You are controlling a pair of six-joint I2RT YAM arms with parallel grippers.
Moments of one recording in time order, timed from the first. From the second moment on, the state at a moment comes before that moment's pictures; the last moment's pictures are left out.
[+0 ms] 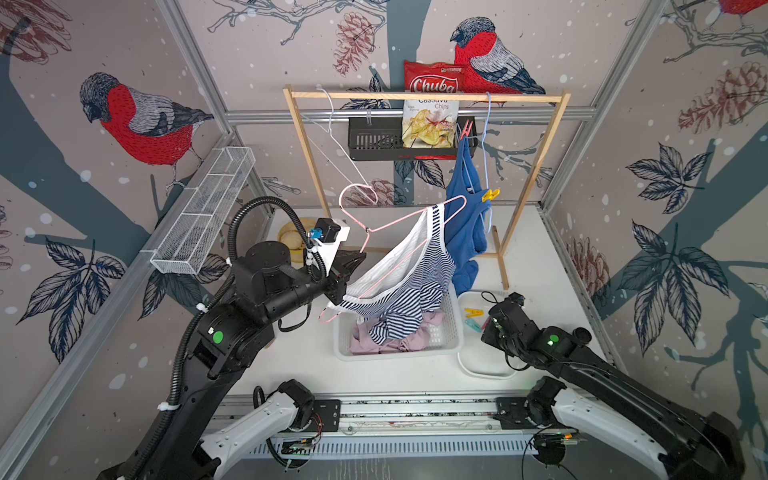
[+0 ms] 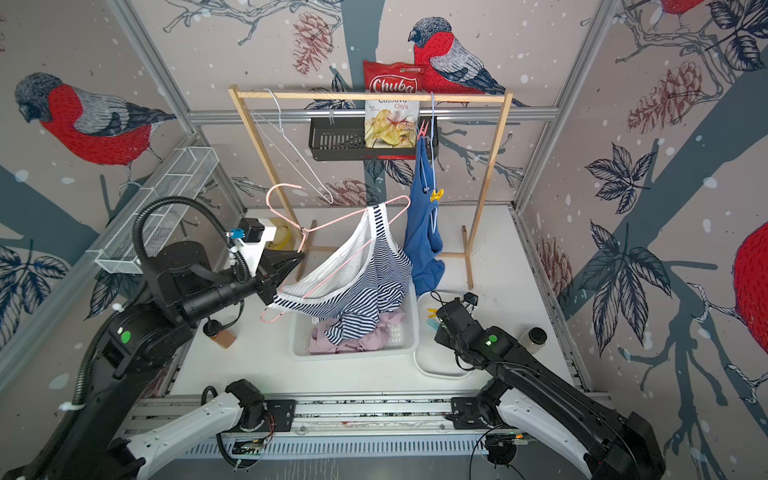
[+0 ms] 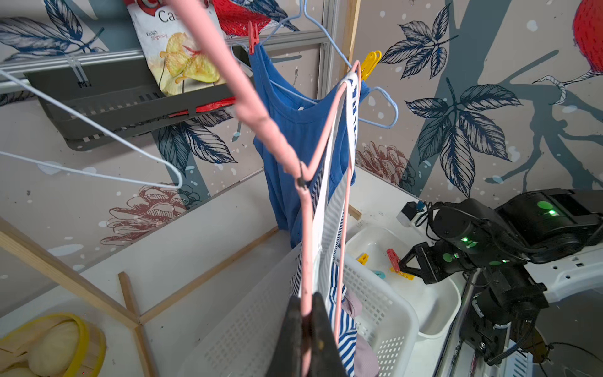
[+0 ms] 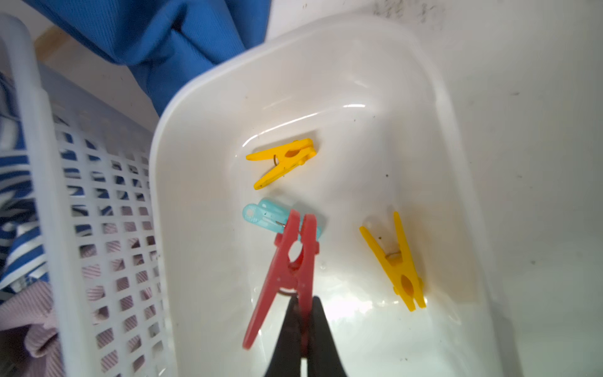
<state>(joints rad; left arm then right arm) -0.59 0.85 1.38 -0.75 0.24 0.03 0.72 0.82 0.48 -0.70 0.19 0.96</state>
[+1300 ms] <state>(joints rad) -0.59 0.97 1.53 -1.03 0.11 0.06 1.00 1.08 1.05 -0.06 0.42 0.23</state>
